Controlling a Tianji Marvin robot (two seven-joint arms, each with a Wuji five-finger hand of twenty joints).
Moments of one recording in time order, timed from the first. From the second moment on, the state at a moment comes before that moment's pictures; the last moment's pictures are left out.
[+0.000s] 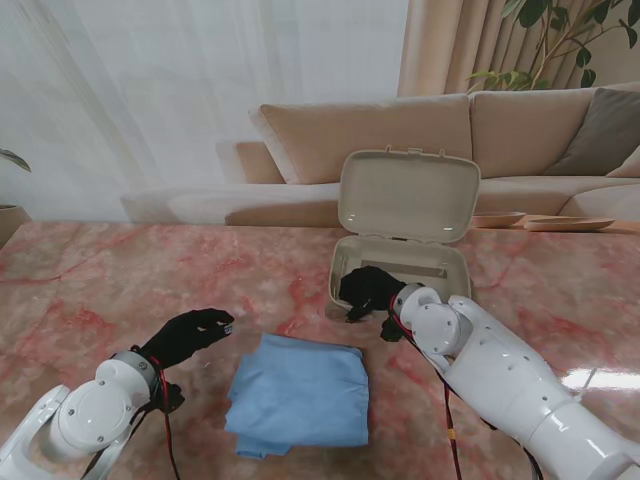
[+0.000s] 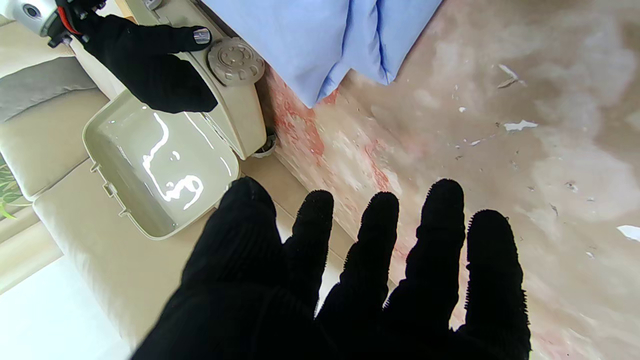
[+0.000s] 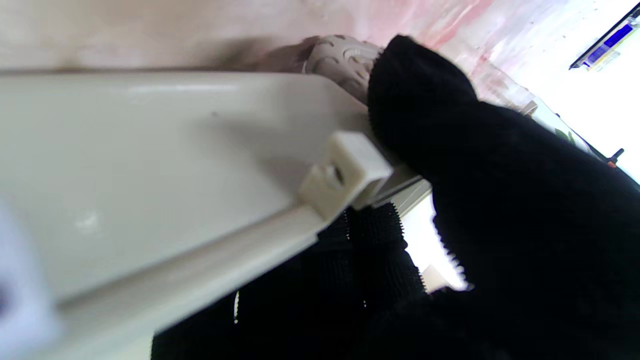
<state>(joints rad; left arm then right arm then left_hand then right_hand) 1.82 -1.09 -1.41 -1.81 0.33 0.15 -0.20 -1.09 -1.14 0.81 -1.07 -0.32 -0.15 0.09 1.05 -0.02 0.00 -0.06 0.52 0.16 0.29 0.39 0.58 0.28 0.32 0.43 0.49 0.38 0.45 0.66 0.06 0.37 0.97 0.70 0.74 -1.07 1.11 -0.23 0.89 0.14 0.85 0.44 1.08 0.16 0.64 0.64 1.04 0.18 0.82 0.67 0.61 0.20 1.35 0.45</state>
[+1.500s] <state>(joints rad) 1.85 -1.09 -1.43 -1.80 0.31 0.16 -0.20 -0.94 -1.30 0.54 -0.99 -0.09 -0.12 0.10 1.05 -0.02 0.00 -0.06 0.52 0.16 0.29 0.39 0.58 0.28 0.32 0.43 0.49 0.38 0.45 0.66 0.06 0.37 0.96 0.70 0.76 -1.03 1.07 -0.27 0.90 0.14 0.83 0.33 1.08 0.16 0.57 0.60 1.06 0.16 0.71 0.66 0.61 0.17 1.30 0.49</state>
